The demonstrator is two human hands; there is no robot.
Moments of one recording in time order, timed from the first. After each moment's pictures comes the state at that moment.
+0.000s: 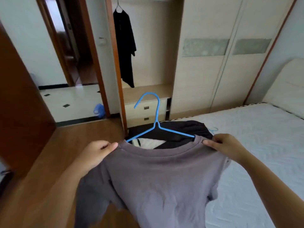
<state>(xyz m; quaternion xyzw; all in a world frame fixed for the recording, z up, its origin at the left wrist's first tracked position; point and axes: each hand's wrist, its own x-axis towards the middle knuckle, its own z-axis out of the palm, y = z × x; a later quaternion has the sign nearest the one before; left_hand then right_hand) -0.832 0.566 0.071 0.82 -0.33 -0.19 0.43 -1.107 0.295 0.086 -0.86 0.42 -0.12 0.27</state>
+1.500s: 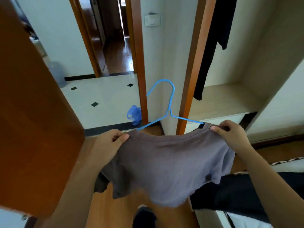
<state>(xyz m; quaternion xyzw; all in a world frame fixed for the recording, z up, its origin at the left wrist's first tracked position) -0.110 0.394 0.030 0.86 -0.31 -0.08 0.40 -0.317 0.098 0.006 -0.82 0.41 -0.22 0.34</state>
